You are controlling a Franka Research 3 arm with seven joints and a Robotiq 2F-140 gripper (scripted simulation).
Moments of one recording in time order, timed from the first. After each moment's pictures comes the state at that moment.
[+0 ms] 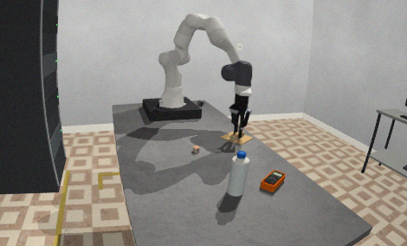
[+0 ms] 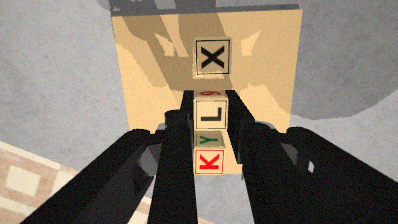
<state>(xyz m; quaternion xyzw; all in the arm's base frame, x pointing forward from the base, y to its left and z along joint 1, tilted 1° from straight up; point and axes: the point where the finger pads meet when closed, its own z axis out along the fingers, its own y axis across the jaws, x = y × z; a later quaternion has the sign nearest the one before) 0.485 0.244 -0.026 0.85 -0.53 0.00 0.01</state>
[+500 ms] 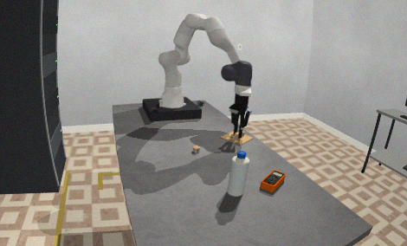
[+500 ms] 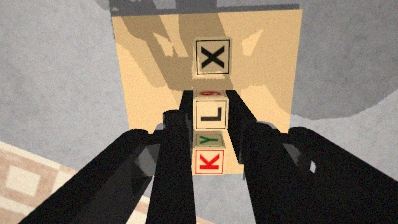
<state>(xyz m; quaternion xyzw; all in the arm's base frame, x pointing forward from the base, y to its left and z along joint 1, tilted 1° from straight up) 0.485 0.244 -0.026 0.85 -0.53 0.00 0.01</state>
